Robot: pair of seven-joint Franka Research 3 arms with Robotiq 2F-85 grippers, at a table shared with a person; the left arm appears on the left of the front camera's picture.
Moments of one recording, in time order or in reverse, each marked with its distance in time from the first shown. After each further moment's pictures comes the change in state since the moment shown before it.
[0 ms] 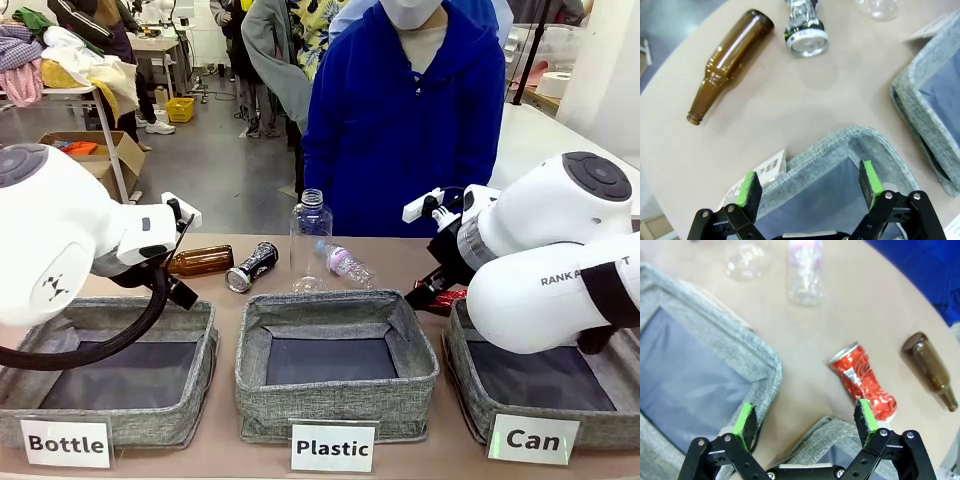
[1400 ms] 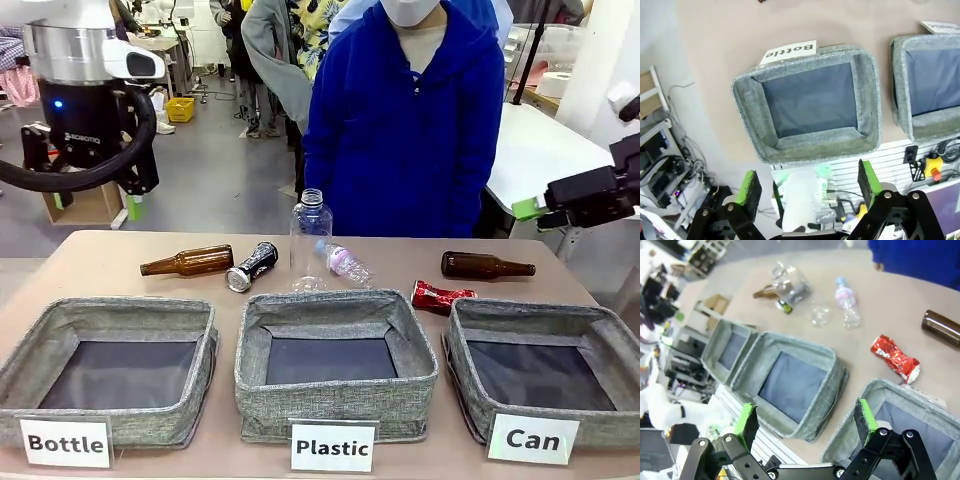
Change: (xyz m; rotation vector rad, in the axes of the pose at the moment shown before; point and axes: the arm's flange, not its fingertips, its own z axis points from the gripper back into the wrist) left arm 0.107 0.035 0.174 0.066 0.565 0.424; right arm -0.050 -0.110 0.181 0.506 -0.240 -0.482
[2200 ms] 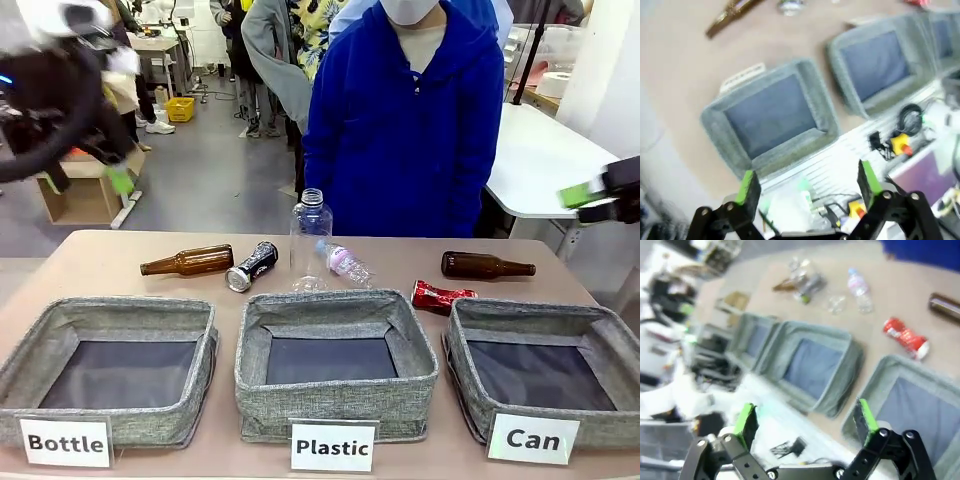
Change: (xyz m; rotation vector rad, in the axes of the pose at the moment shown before) left arm -0.041 0.063 0.039 -0.362 -0.174 -0.212; right arm -0.013 -0.010 0.071 0.144 0.042 -0.110
